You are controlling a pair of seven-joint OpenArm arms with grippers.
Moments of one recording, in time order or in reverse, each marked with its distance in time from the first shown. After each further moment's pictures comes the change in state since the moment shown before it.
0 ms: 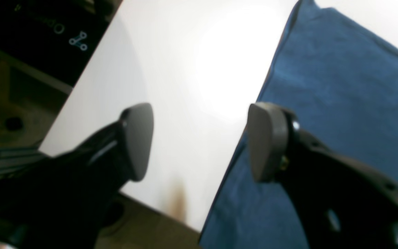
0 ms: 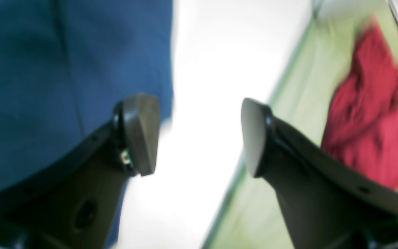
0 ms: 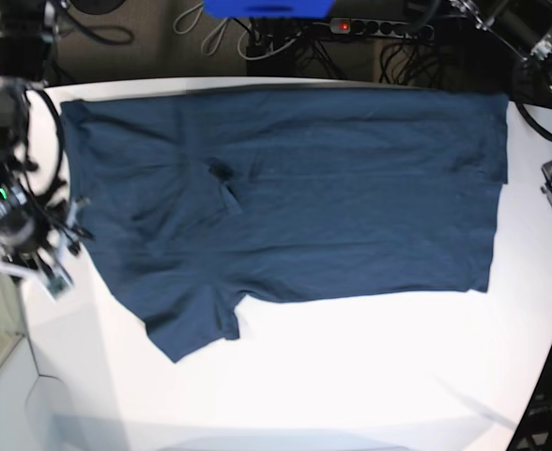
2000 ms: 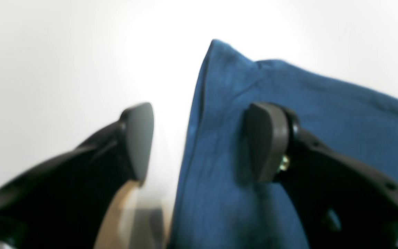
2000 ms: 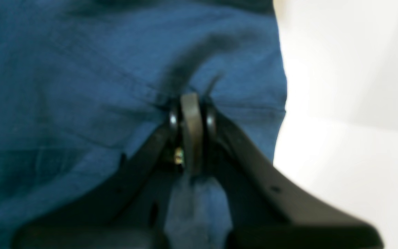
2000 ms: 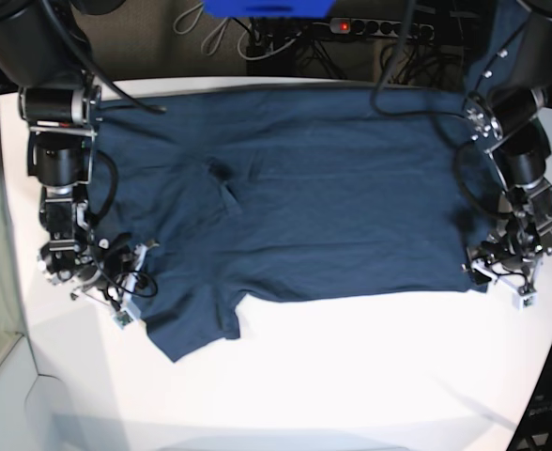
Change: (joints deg) left arm -30.8 -3.7 20.6 -63.6 28.5 0.5 -37.6; right arm 21.9 -8.2 -6.5 -52.1 -11.8 -0.9 28.8
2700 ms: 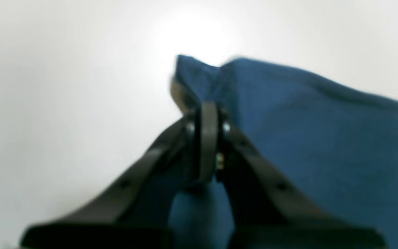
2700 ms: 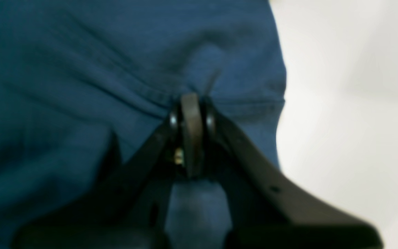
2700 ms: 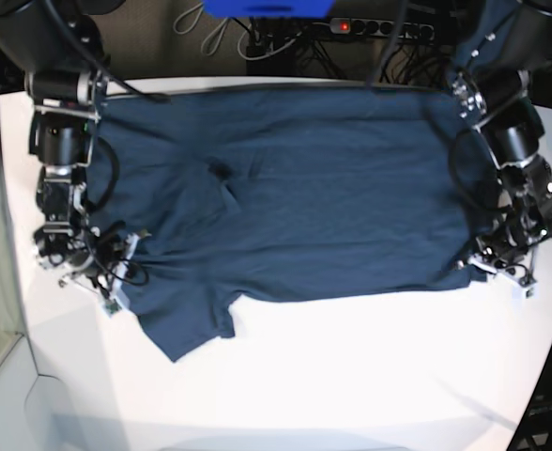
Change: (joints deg) left arm 7.0 2.0 0.0 14.6 -15.1 -0.5 9.5; right arm -5.2 -0.8 6.9 10.1 -1.8 0.2 -3.5
